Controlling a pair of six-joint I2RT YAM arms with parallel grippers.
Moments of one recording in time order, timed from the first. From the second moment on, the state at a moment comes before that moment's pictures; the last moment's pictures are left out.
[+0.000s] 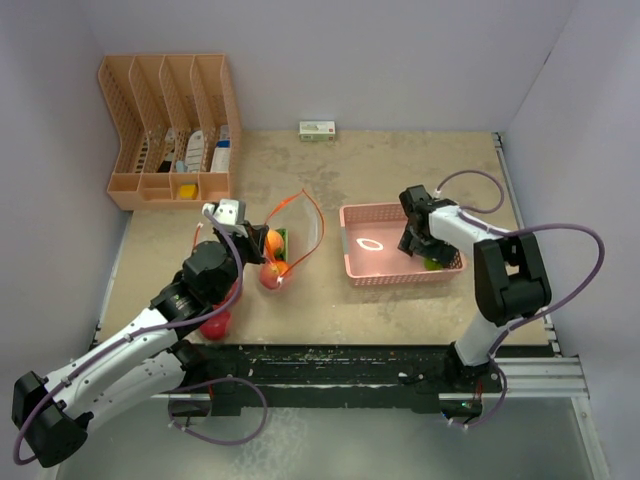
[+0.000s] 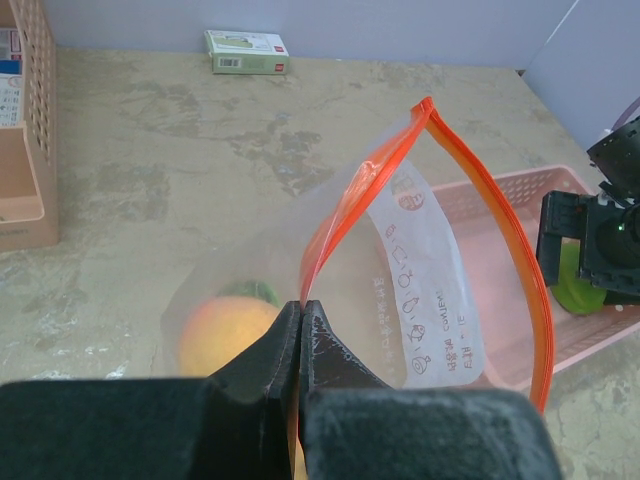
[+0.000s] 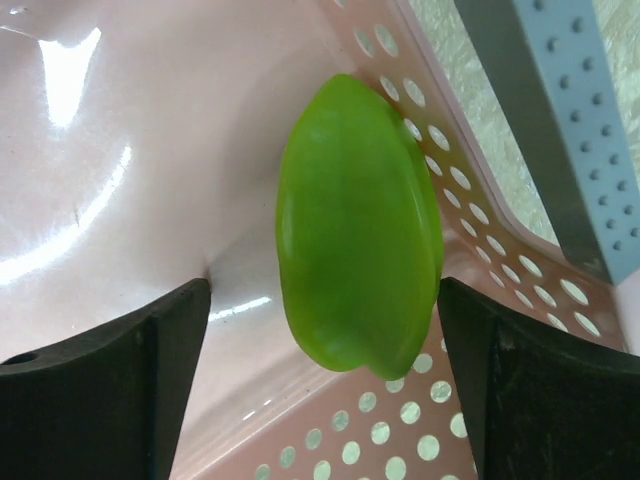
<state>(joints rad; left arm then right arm) -0.74 0.77 0.57 0.09 -0.39 -0.31 0.27 1.71 1.05 -0.75 0.49 0.73</state>
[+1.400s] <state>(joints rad) -0.74 0.88 0.60 0.09 -0.39 -0.32 0.67 1.20 1.11 -0.17 -0.27 0.51</state>
